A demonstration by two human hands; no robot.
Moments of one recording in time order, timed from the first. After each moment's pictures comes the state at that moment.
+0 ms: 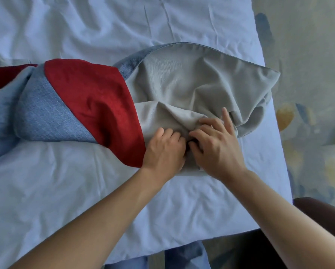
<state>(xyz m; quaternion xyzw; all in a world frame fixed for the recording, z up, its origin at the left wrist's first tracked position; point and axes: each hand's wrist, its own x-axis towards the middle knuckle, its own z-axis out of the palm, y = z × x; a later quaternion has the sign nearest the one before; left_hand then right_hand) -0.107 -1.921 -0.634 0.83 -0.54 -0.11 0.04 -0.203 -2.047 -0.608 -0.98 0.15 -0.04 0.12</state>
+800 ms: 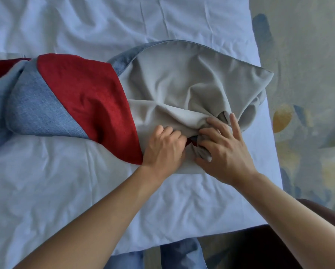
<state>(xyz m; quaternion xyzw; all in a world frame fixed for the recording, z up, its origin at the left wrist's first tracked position) -0.122 -1.935 -0.636 0.84 -0.52 -0.11 0.11 -0.243 -2.077 -0.609 -0.99 0.09 0.01 0.10</state>
